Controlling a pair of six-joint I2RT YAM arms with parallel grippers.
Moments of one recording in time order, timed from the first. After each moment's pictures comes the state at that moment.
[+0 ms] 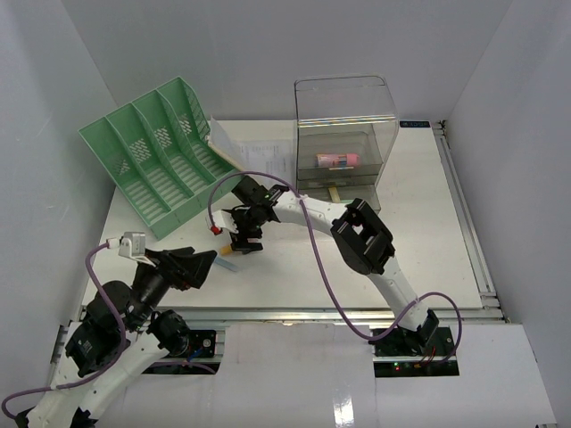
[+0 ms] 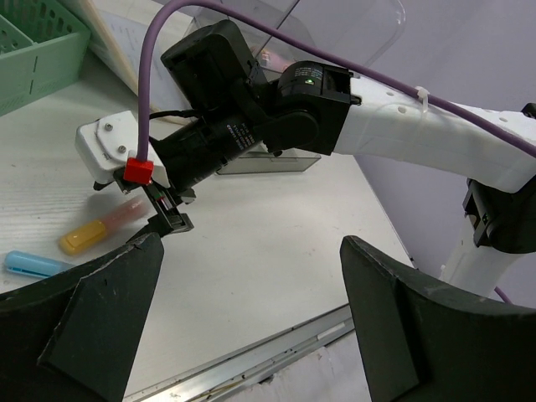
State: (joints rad) left arm -0.78 0.04 0.65 -0.61 -0.29 -0.63; right arm 0.96 2.31 1.86 -0.59 -0.52 -0.92
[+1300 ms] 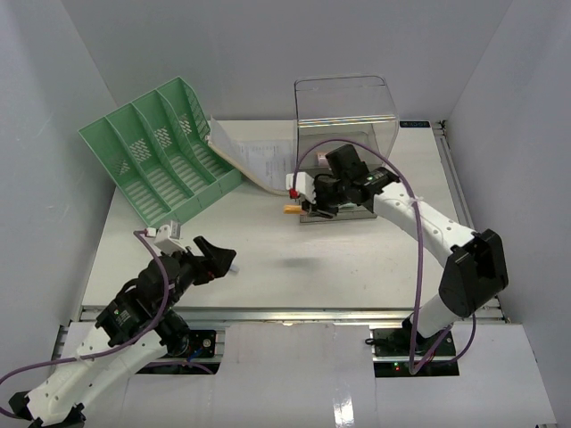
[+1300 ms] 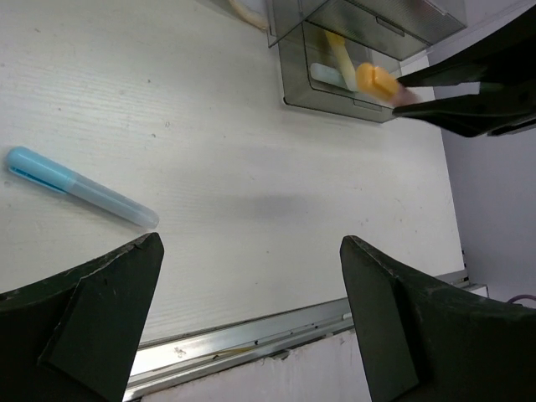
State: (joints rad) left arm -0.78 0.28 0.55 -0.63 -0.33 -0.82; right arm 0.67 1.58 1.33 -0.66 -0.52 -0.90
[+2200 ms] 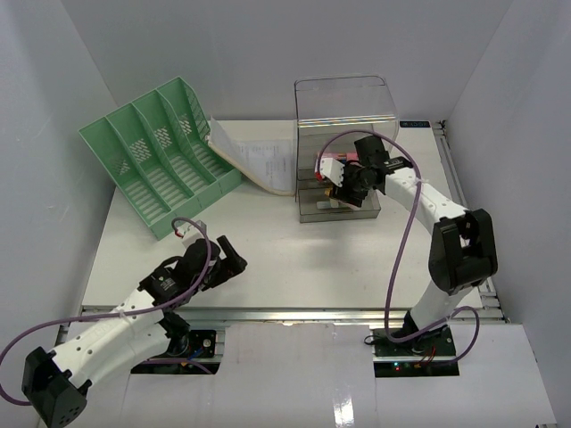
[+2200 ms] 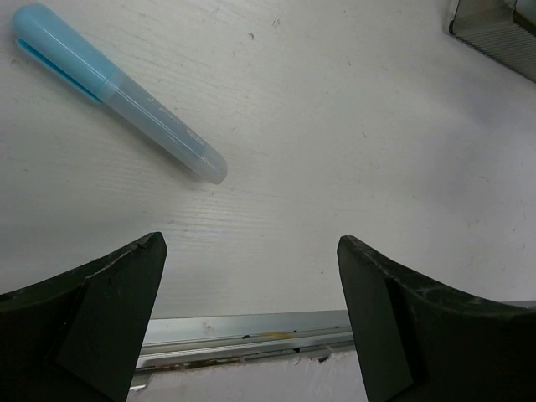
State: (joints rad) left arm -0.73 0.68 0.46 -0.57 -0.27 -1.02; right arm 0.37 1.73 1.33 -0.59 -0.31 -1.07
